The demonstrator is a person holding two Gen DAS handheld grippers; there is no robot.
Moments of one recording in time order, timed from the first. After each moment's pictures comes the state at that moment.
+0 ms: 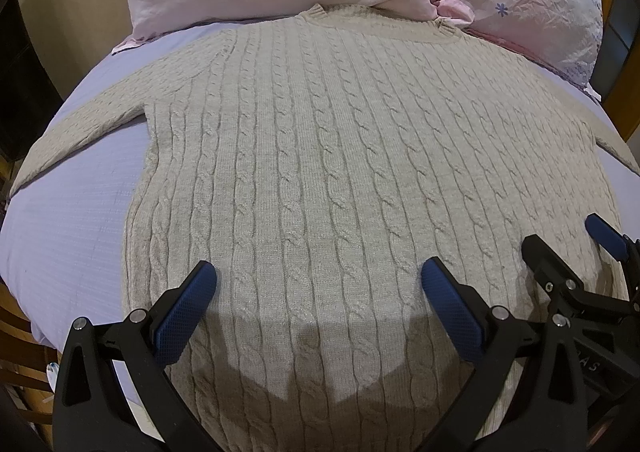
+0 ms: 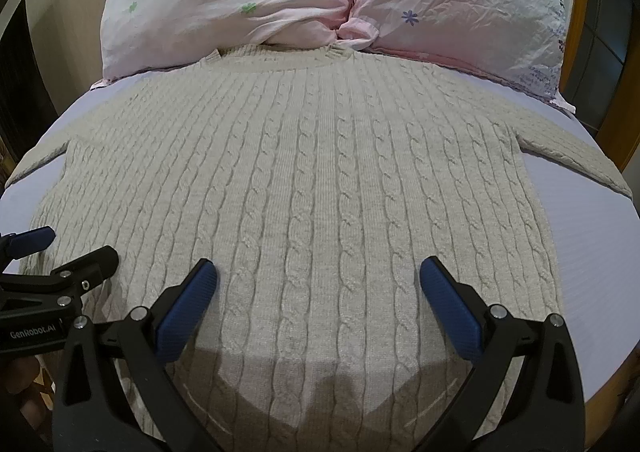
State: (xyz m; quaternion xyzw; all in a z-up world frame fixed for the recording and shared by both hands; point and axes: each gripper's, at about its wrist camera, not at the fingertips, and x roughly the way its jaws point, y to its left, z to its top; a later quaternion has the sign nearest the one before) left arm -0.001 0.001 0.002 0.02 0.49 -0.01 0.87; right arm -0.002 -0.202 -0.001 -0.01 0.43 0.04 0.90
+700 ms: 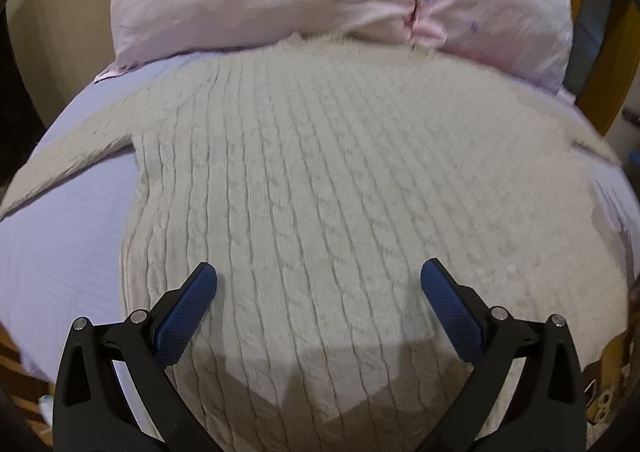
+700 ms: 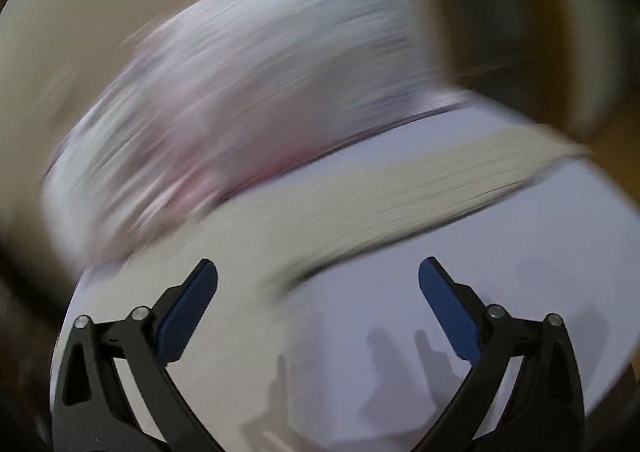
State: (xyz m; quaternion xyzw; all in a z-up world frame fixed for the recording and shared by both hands) left arm 0.000 0.009 0.008 0.01 0.43 -0.07 0.90; right arm 0.017 -0.472 0.067 0.25 0.30 -0.11 0.92
